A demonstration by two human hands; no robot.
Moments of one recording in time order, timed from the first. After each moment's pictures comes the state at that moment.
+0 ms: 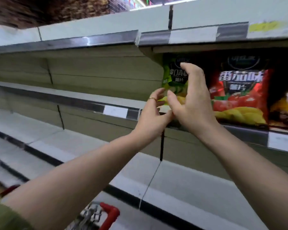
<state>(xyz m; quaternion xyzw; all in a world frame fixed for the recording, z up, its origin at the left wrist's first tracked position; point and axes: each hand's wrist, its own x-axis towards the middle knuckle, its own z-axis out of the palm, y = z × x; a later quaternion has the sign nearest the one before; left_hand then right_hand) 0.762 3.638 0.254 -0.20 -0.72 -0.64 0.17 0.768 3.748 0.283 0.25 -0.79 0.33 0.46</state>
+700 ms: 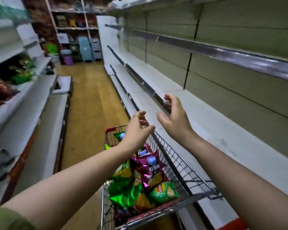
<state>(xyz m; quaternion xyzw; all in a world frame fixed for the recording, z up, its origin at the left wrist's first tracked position) 0.904 3.248 0.098 0.31 -0.75 -0.50 0.30 0.798 3.325 0.119 0.49 -0.73 0.48 0.00</state>
